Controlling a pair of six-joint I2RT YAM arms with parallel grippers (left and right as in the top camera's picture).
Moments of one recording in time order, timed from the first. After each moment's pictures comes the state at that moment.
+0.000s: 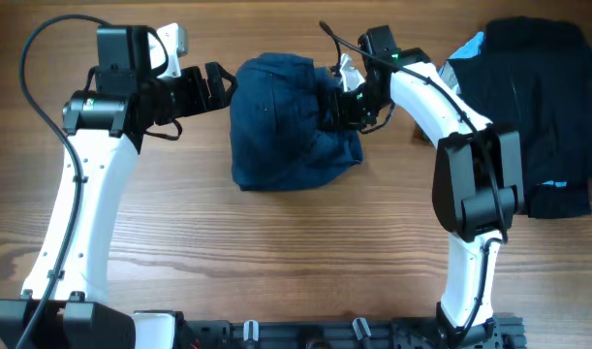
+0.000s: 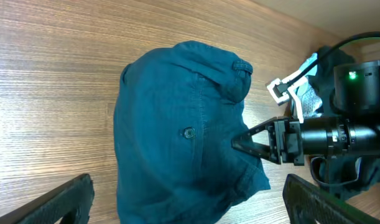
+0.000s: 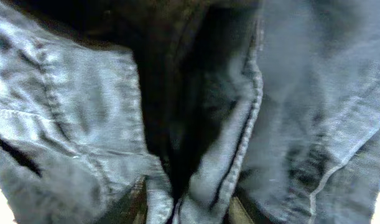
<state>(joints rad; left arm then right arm) -0.06 1.52 1.41 -0.78 0.40 -0.30 0.27 2.21 1.70 -0.87 -0.60 0.15</state>
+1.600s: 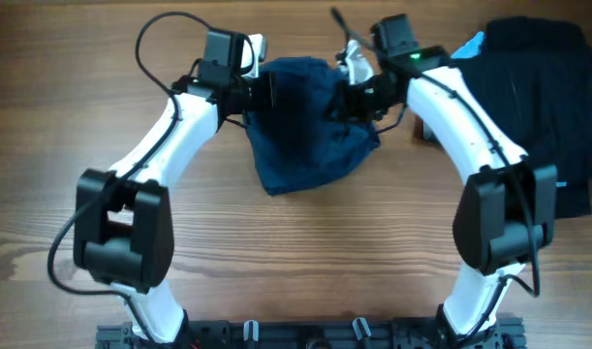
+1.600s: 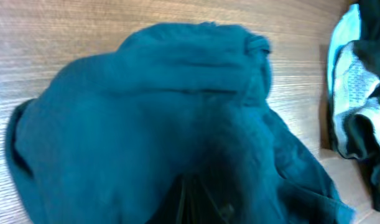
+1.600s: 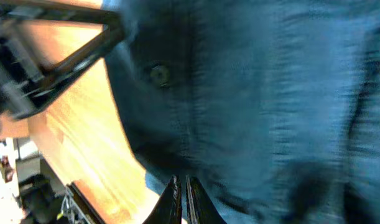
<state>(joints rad) -0.28 1.93 1.41 -0.39 0.34 -0.34 0.29 2.00 1.63 -0.88 -0.64 0.18</state>
